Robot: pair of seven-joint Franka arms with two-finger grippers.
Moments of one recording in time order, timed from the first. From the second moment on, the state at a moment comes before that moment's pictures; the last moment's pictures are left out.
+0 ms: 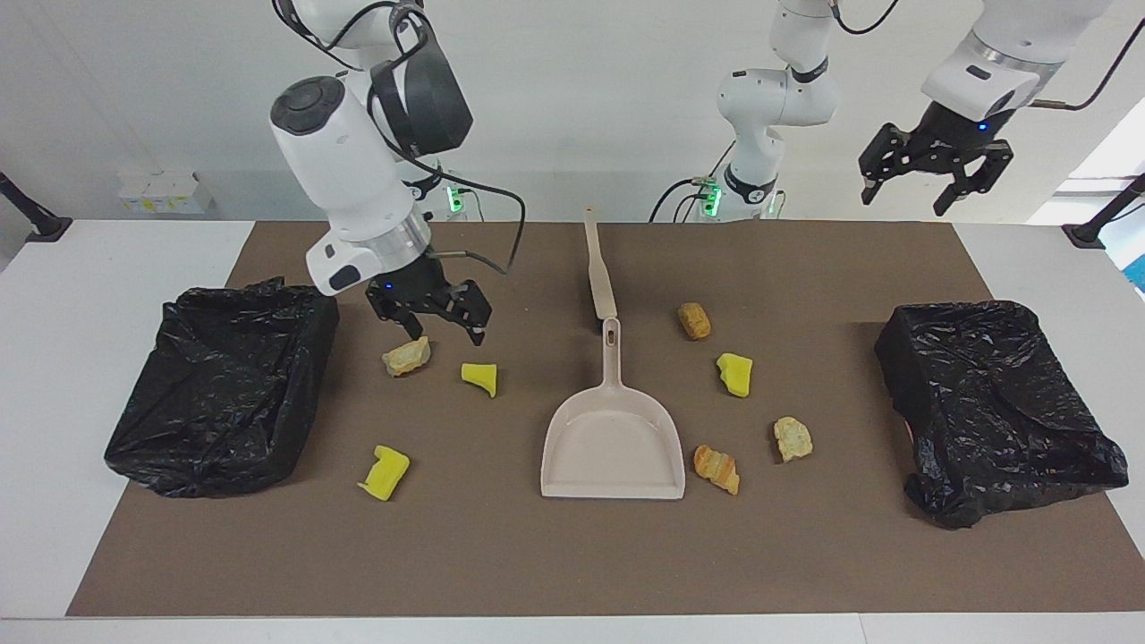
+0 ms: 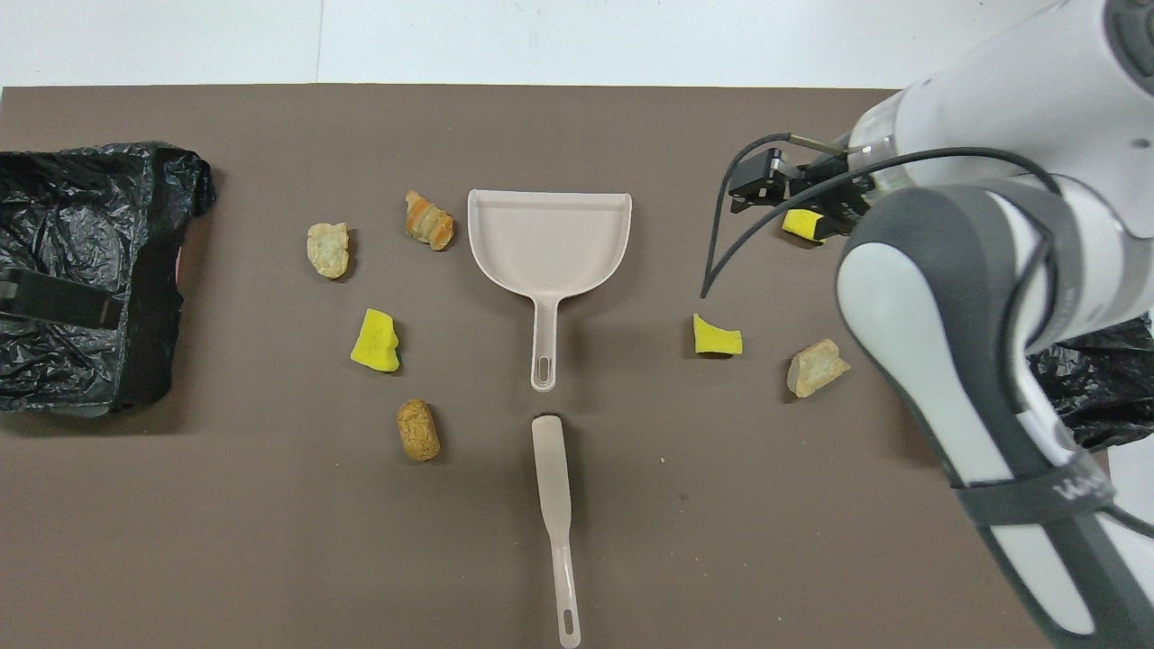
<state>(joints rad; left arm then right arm) -0.19 -0.02 0.04 -1.43 -0.05 1.42 0.07 0.16 0.32 0.12 -1.42 0.14 1.88 0.51</state>
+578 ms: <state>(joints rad) -0.42 -0.18 0.01 -1.76 -0.05 1.57 -0.24 0.39 0.42 0.12 -1.43 -0.01 2.00 0.72</state>
